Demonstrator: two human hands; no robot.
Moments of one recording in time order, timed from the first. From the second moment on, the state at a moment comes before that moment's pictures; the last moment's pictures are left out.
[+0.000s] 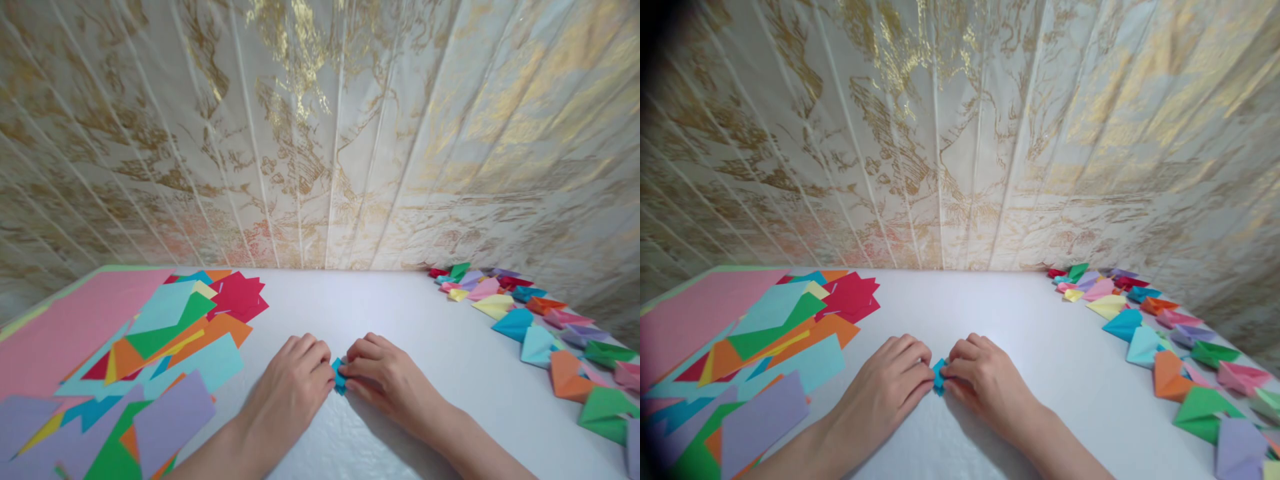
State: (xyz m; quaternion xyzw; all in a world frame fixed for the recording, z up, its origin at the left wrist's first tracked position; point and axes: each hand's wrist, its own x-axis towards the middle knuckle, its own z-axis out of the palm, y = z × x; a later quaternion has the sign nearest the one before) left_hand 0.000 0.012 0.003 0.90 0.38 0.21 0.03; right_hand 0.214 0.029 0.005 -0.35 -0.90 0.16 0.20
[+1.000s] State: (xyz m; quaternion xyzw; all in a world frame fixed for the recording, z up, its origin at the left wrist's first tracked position) left_hand 0.015 0.017 -0.003 0.79 0.55 0.23 0.15; right_hand 0.202 0.028 -0.006 -0.51 -0.82 0.17 0.20
